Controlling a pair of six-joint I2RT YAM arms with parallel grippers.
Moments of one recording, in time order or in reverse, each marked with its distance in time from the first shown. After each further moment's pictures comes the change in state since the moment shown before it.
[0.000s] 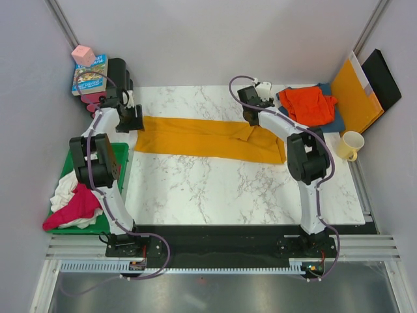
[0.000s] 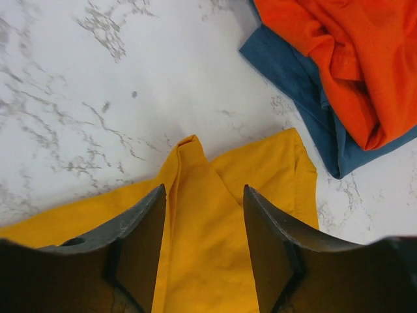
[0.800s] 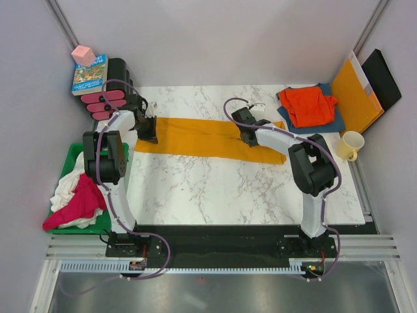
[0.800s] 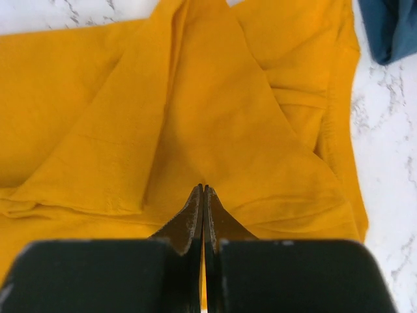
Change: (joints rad) left arm -0.122 0.044 -0.040 -0.066 0.159 0.021; right arm 0.107 -0.204 -0.354 -0.002 -0.088 0.094
